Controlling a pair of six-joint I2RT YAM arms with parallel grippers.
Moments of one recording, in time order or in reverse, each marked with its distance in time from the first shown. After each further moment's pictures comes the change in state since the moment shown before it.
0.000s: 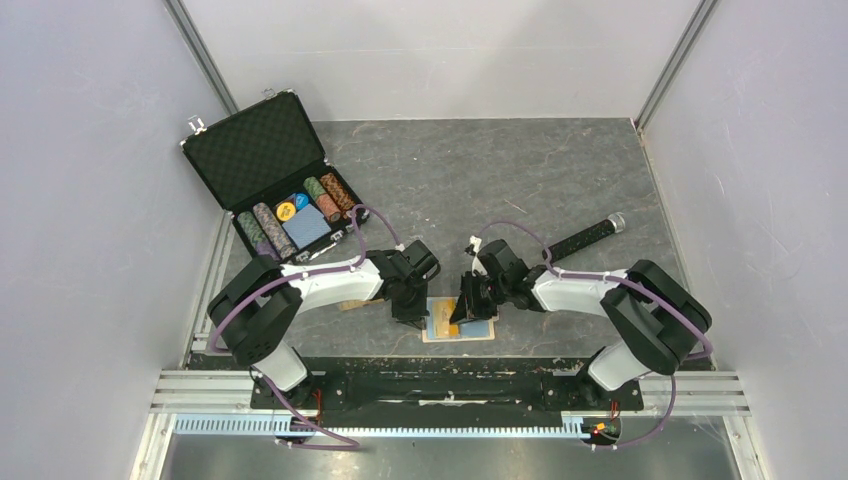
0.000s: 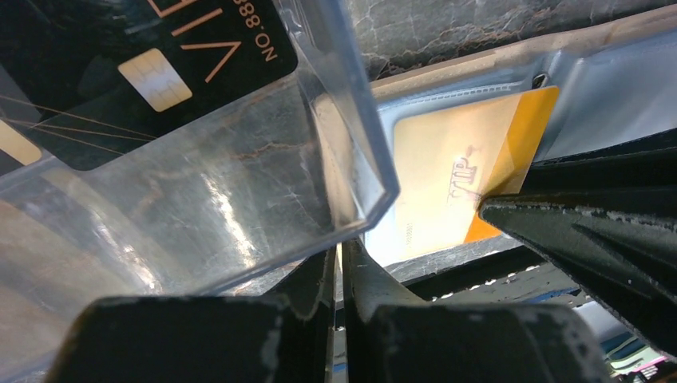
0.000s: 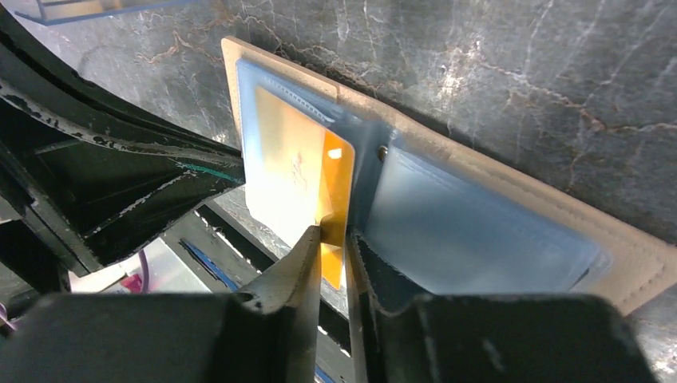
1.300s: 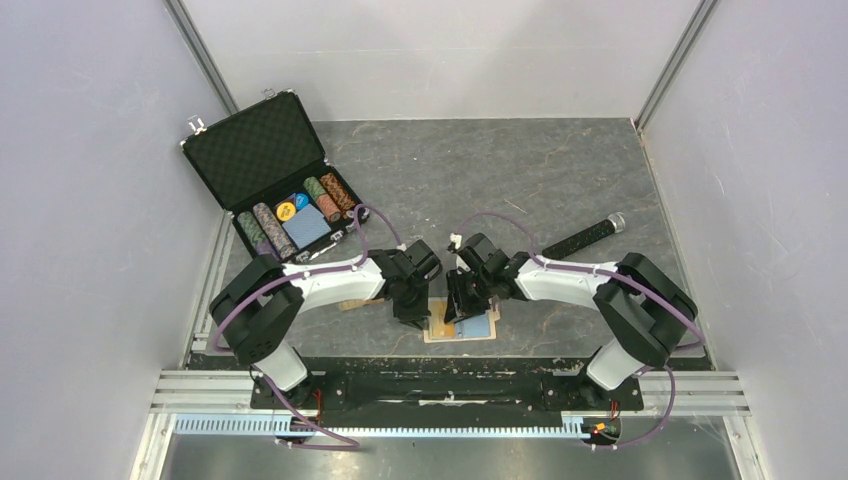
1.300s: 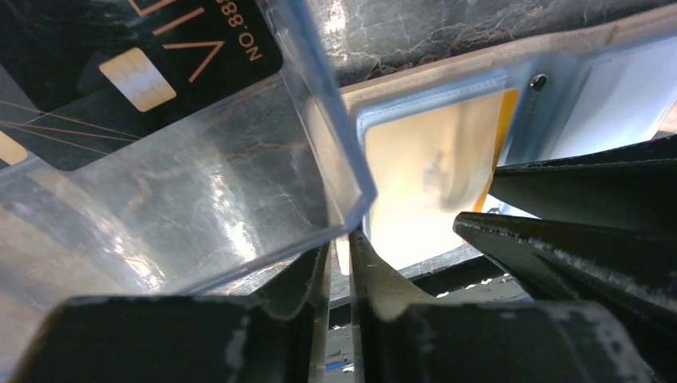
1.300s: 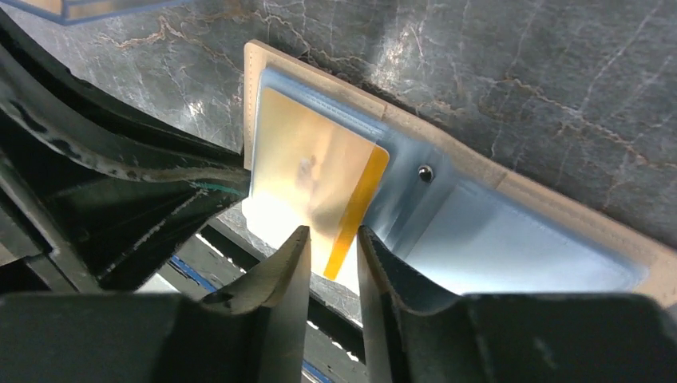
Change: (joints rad) left arm -0.002 0.009 0.014 -0.013 0.001 -0.003; right arm 0.069 0.064 0.177 -0.230 0.078 -0.107
